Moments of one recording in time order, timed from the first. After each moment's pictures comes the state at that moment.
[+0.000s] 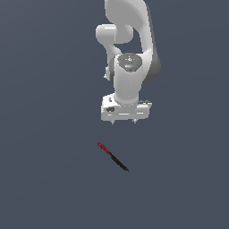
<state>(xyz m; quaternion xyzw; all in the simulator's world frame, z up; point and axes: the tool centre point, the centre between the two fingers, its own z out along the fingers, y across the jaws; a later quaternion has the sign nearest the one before) -0.005 0.043 0.166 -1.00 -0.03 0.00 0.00</state>
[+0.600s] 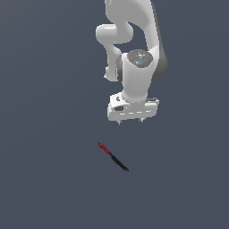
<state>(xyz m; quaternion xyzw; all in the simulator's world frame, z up) -0.001 0.072 0.174 -1.00 -0.06 -0.02 0.01</state>
